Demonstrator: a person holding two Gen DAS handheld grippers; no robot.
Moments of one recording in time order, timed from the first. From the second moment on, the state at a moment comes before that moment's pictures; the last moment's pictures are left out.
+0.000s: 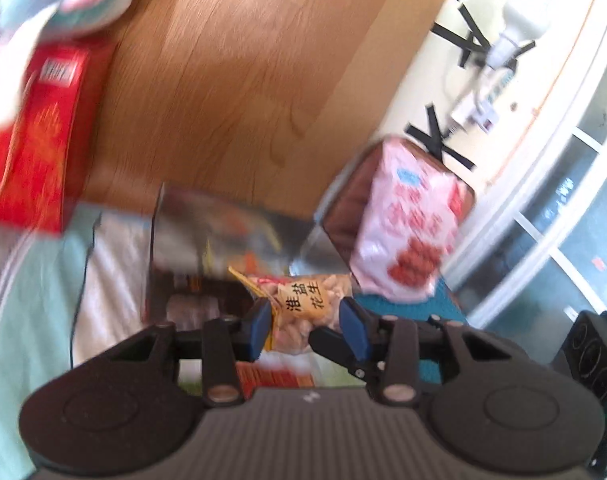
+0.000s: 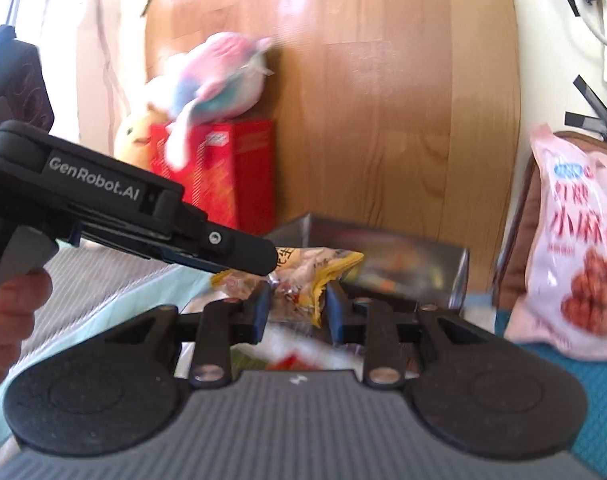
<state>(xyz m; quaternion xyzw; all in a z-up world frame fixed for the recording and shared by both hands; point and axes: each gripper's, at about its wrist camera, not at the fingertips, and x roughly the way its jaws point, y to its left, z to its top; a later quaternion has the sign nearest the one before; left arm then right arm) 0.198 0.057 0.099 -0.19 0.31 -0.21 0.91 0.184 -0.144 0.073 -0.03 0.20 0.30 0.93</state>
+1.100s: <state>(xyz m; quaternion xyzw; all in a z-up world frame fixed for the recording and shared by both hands) 0.149 0.004 0.039 -0.20 0.40 -0.24 0.86 0.146 -0.215 0.005 -0.06 0.33 0.23 0.91</state>
